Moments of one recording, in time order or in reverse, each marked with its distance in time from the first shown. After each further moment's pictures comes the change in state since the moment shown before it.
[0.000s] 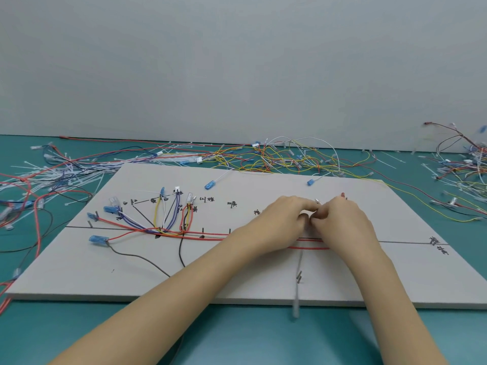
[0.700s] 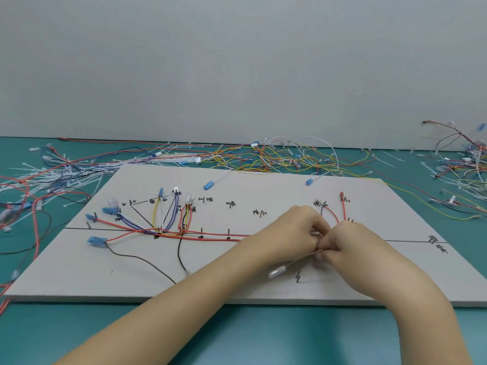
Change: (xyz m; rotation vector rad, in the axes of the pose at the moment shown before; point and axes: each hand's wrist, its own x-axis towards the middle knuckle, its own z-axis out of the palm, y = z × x) left_hand -0.003 0.013 0.017 -0.130 -0.088 0.028; right_hand -0.059 -0.011 -0.050 -0.096 -0.383 -0.171
